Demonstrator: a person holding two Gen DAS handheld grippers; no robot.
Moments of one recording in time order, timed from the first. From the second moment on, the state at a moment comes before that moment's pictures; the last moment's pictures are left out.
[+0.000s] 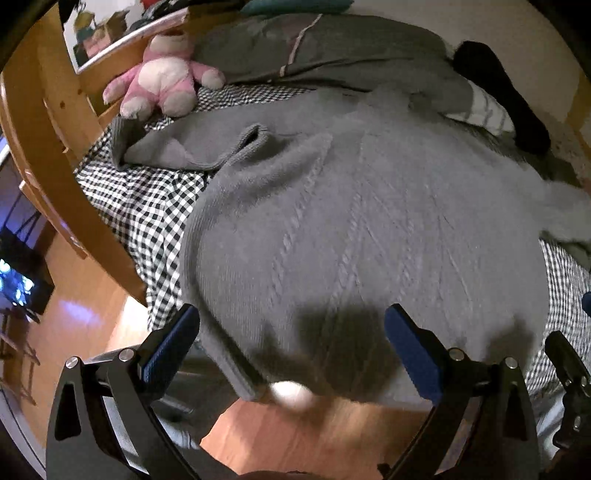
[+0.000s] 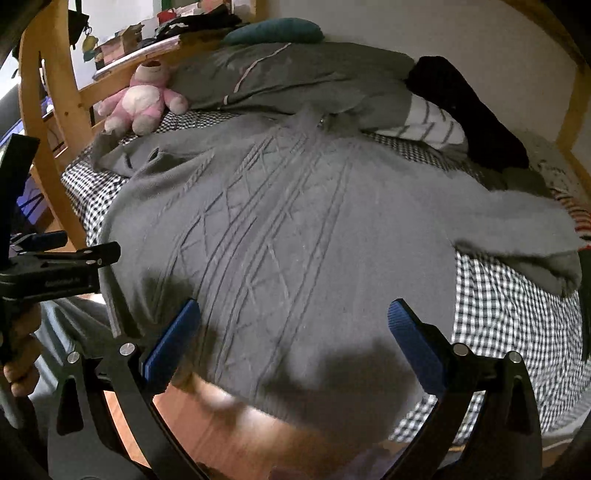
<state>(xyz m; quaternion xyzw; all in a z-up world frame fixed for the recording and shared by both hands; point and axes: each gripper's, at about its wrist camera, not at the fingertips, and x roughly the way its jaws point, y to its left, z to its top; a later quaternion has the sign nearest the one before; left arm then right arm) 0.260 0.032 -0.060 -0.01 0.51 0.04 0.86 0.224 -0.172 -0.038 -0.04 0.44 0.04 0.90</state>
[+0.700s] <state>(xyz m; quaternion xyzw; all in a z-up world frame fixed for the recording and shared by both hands) 0.424 0.209 -0.103 -0.27 0.46 0.13 0.84 0.320 -0.137 -0.040 -0.08 0.44 0.07 0.89</state>
